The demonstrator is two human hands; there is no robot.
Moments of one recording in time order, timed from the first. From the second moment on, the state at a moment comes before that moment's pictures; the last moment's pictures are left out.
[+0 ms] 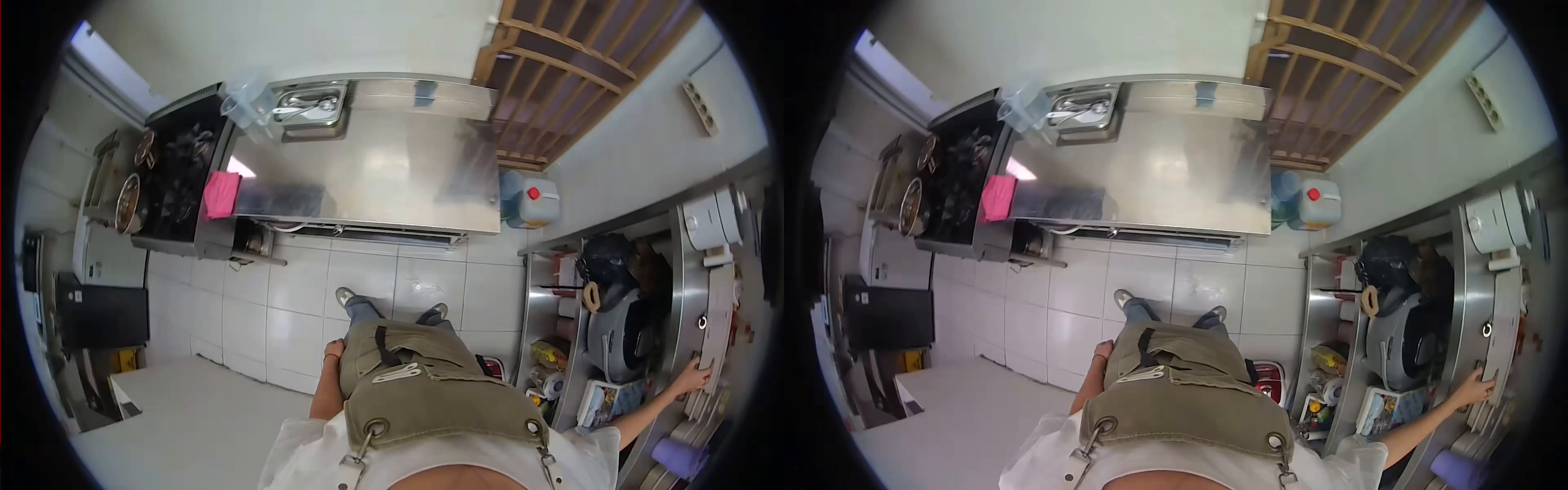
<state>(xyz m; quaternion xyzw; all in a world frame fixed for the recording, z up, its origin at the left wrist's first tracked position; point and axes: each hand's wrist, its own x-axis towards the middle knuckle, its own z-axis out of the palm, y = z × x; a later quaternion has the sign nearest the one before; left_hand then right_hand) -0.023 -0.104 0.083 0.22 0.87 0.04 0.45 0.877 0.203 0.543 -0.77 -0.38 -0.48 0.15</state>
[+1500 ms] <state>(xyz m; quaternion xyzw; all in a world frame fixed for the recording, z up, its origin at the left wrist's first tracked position) -0.427 -0.482 0.109 -0.51 0.50 0.70 0.06 -0.722 -0.165 0.325 -0.26 0.86 -0.32 0.30</state>
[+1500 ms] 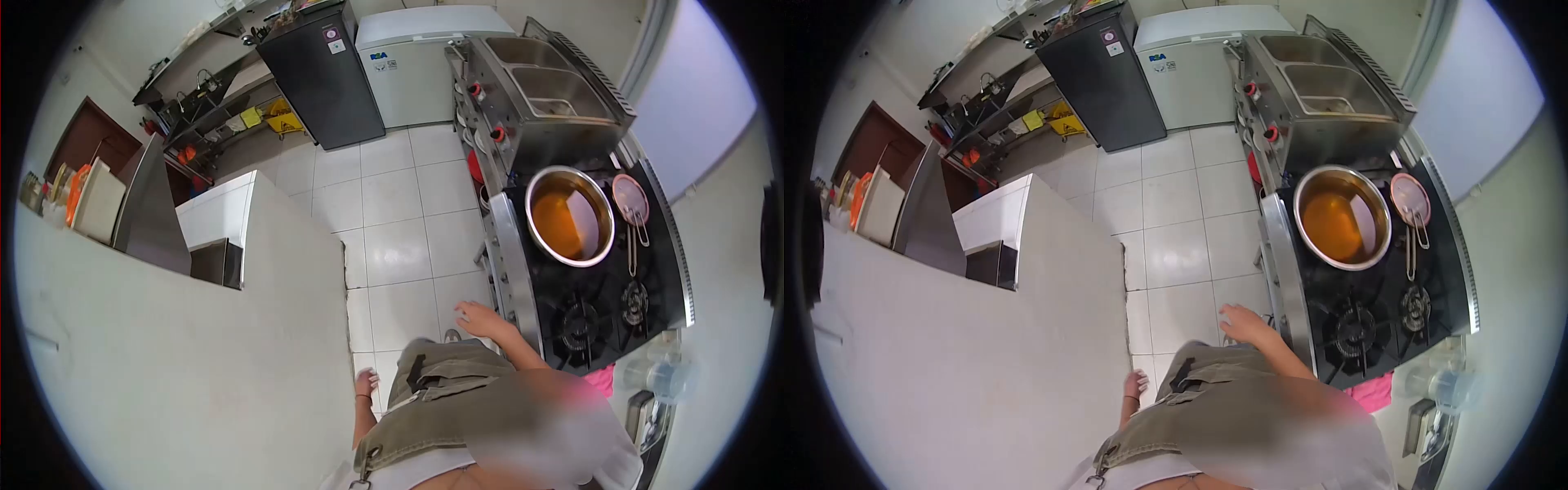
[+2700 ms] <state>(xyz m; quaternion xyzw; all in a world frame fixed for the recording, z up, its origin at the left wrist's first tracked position) -1.455 -0.707 0.079 -0.22 0.70 0.55 0.39 -1.299 -0.312 0.326 0.09 0.88 -0.46 0.04</state>
